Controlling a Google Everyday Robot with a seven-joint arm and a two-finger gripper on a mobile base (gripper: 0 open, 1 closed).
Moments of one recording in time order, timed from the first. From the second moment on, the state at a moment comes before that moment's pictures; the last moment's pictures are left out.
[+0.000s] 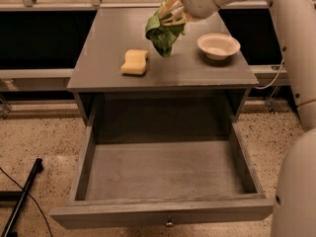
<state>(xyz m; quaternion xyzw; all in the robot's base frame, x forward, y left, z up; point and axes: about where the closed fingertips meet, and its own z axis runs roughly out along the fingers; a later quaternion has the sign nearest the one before) 0.719 -0.020 0.993 -0.82 0.31 -0.05 0.48</state>
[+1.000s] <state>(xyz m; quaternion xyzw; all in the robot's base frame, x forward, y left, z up) 0.852 -0.028 0.970 -0.74 0.36 -0.13 0.55</state>
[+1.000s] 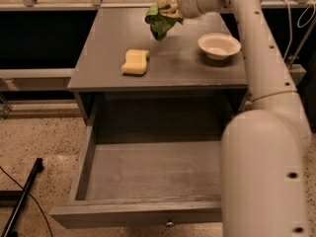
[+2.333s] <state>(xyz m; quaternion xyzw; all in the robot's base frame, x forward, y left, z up) 0.893 -0.022 0.968 -0.71 0.37 -0.15 0.58</state>
